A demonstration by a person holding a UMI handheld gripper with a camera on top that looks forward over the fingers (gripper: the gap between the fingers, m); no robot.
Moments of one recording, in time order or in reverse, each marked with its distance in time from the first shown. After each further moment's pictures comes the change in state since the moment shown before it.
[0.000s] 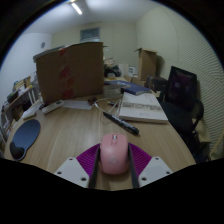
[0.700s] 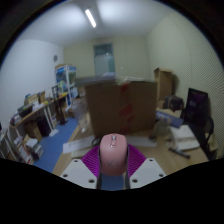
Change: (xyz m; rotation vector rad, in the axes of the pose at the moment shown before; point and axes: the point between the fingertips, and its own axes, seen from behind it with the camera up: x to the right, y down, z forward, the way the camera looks) arm -0.304 -0.161 -0.076 0.179 -0.111 0.013
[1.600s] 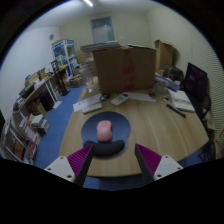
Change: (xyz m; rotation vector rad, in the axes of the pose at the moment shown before) arm -0.036 0.129 -0.135 -0.363 -0.006 0.030
